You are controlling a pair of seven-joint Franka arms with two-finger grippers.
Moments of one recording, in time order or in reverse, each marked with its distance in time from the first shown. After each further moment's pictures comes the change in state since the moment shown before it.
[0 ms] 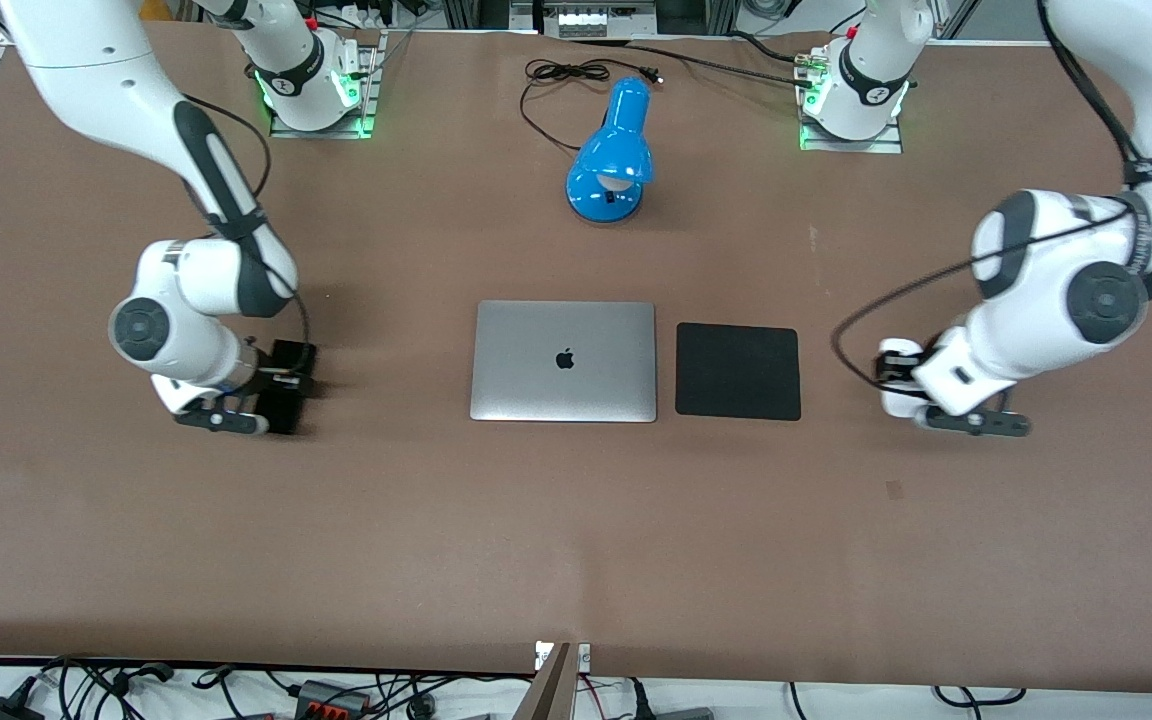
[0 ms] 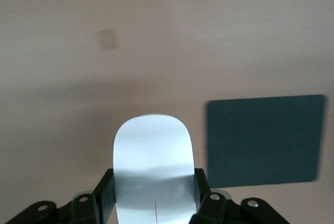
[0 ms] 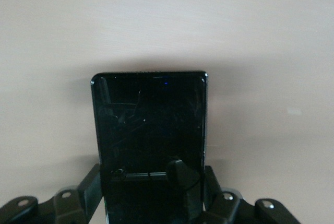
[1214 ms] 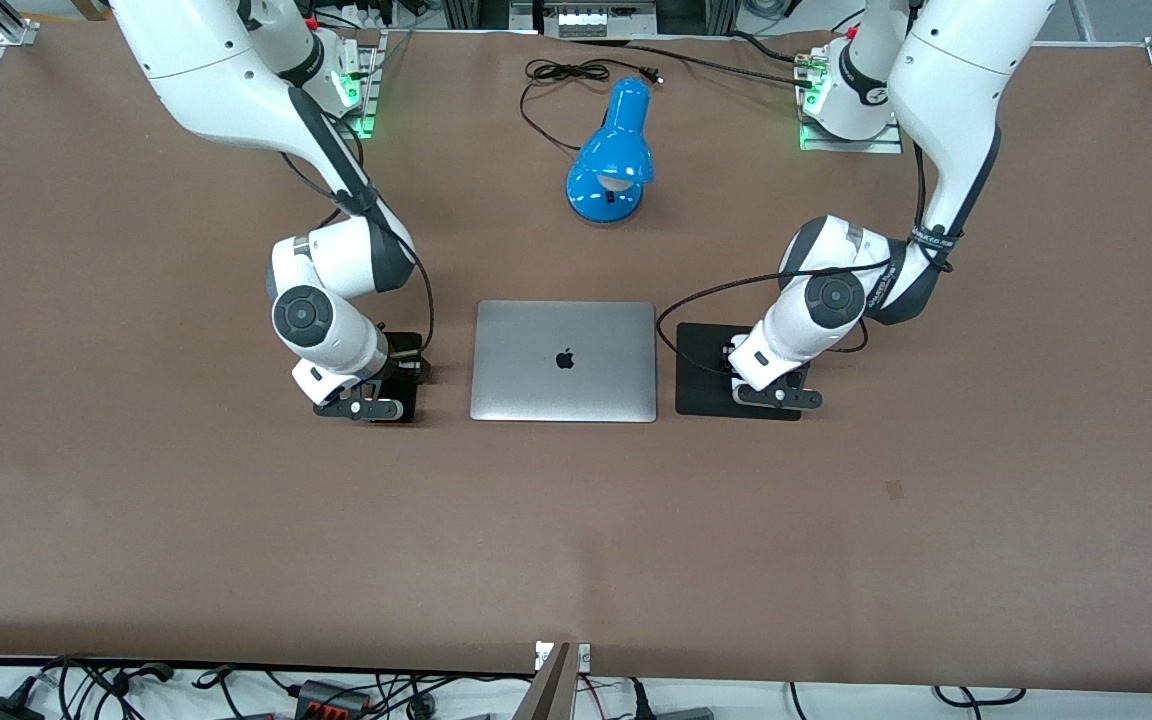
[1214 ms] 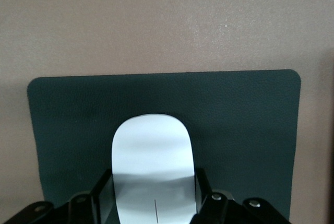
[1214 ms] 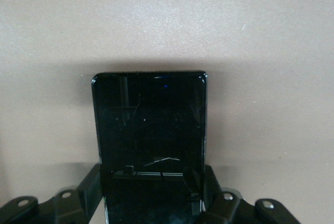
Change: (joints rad) left arm -0.213 0.194 -0.002 -0.220 0.000 0.474 -0.232; right arm 0.202 0.065 0.036 0.047 0.009 0.014 0.146
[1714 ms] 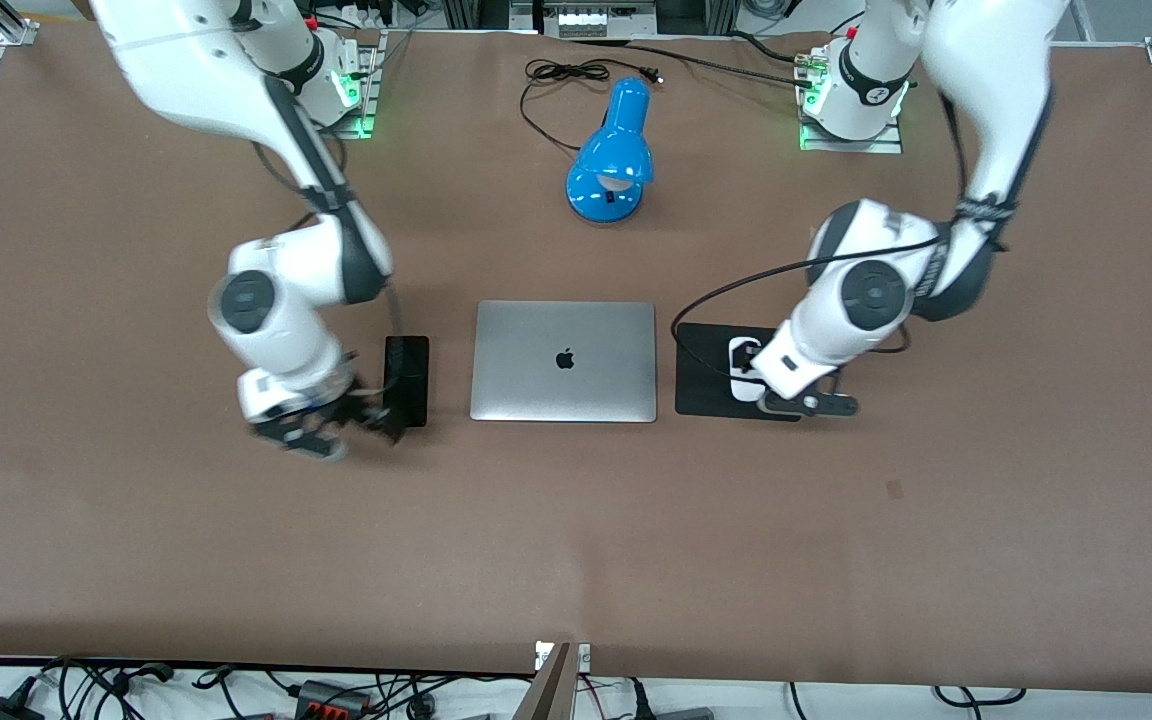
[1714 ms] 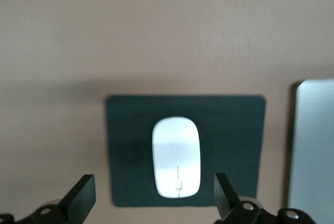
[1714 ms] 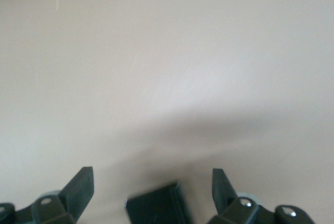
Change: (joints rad) left arm 0.029 -0.129 0.015 0.217 0.000 -0.375 -0.003; right arm -0.002 -0.058 -0.121 0.163 0.016 0.071 0.225
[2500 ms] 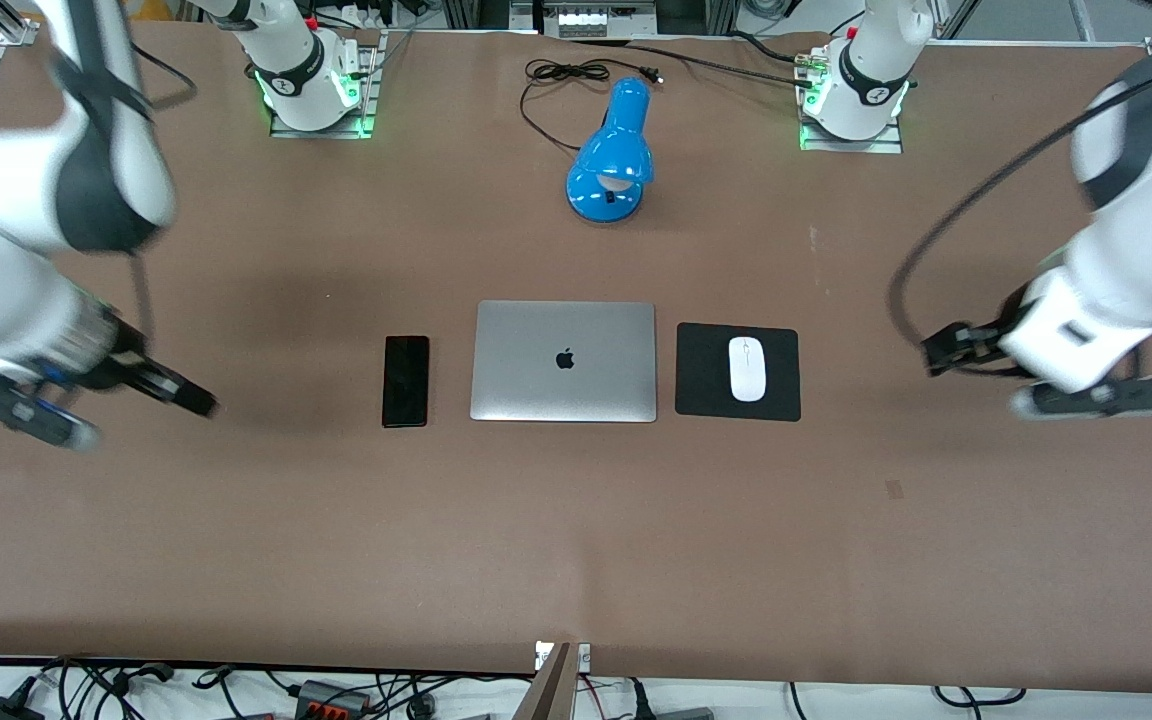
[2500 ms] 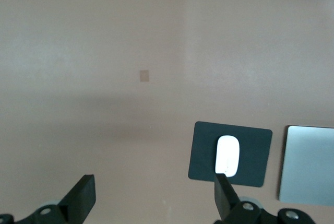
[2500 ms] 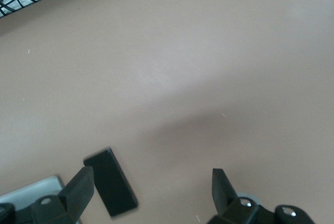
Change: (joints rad) left arm 0.208 -0.139 -0.001 0.419 0.028 -0.475 0.092; right arm -0.141 -0.287 -0.082 0.180 0.000 -0.654 -0.178
